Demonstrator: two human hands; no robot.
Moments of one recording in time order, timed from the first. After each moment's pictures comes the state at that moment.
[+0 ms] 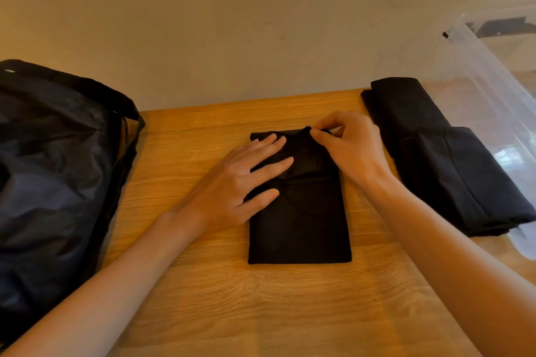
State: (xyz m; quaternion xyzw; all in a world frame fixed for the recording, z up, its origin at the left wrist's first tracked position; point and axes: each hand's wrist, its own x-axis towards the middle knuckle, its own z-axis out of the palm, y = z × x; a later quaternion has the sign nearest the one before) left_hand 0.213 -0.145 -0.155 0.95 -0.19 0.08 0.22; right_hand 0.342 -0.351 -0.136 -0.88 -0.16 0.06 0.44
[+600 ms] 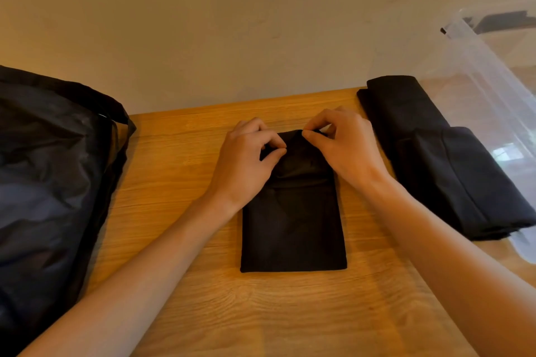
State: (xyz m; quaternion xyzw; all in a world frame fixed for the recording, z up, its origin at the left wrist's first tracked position) left_hand 0.261 -0.183 -0.146 0.93 0.04 0.19 0.31; right_hand 0.352 -0.350 -0.143 -0.88 -0.22 0.03 0.41
